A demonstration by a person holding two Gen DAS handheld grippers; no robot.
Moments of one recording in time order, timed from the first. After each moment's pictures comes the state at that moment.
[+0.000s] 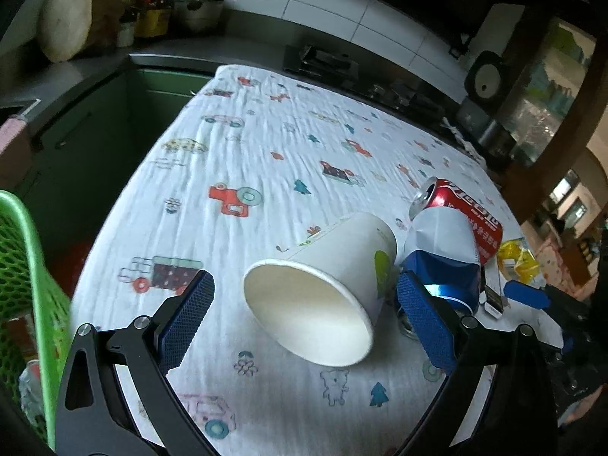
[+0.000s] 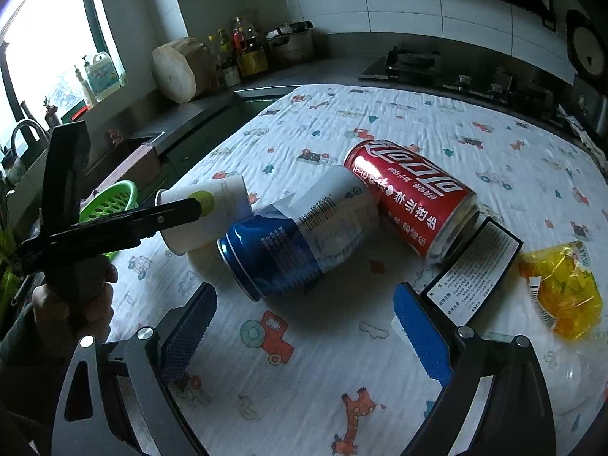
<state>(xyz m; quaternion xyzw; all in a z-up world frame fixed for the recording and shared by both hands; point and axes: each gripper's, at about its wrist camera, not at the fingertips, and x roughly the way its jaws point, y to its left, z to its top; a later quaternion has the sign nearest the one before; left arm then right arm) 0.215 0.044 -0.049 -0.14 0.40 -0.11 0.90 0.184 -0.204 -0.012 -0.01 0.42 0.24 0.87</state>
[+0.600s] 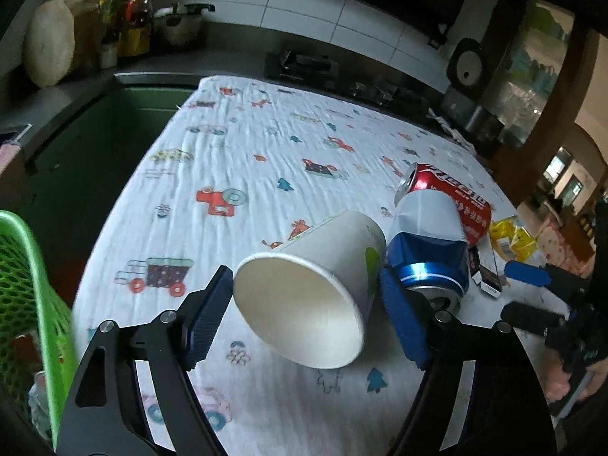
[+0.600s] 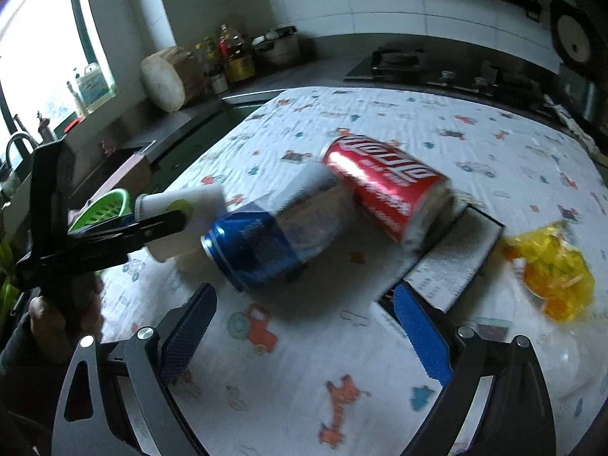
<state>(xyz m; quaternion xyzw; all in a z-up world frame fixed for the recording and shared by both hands) 0.197 0.033 -0.043 -0.10 0.38 -0.13 0.91 0.178 -0.226 -0.013 0.01 0.42 0.22 0.88</state>
